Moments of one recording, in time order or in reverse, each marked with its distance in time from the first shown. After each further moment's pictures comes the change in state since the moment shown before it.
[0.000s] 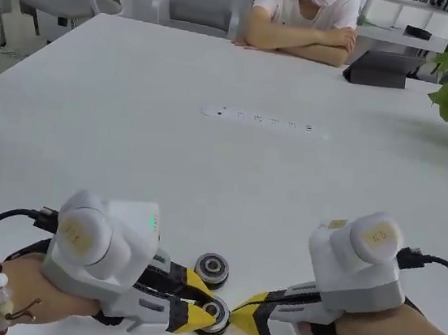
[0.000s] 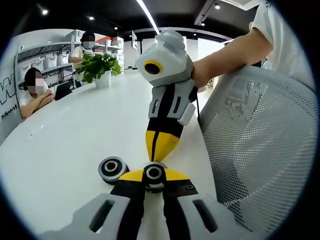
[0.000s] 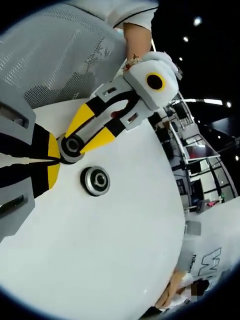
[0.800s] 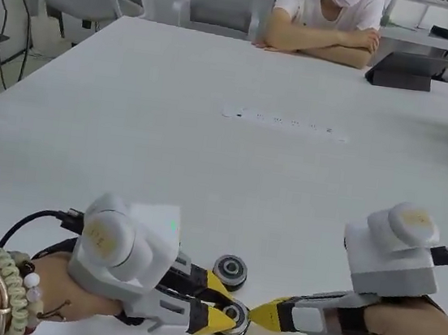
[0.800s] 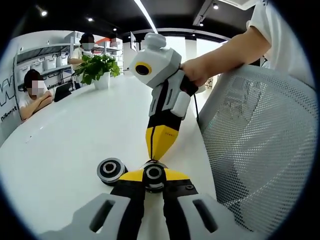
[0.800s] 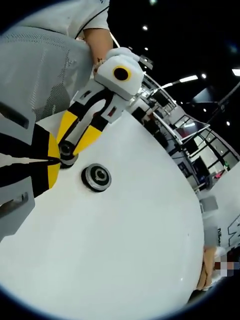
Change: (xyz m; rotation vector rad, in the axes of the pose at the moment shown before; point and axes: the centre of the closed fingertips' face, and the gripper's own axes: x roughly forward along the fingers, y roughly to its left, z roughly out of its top) left arm 0.001 -0.003 0.001 0.015 -0.006 -0.004; right arm -0.007 0.006 0.005 0.274 -0.026 0.063
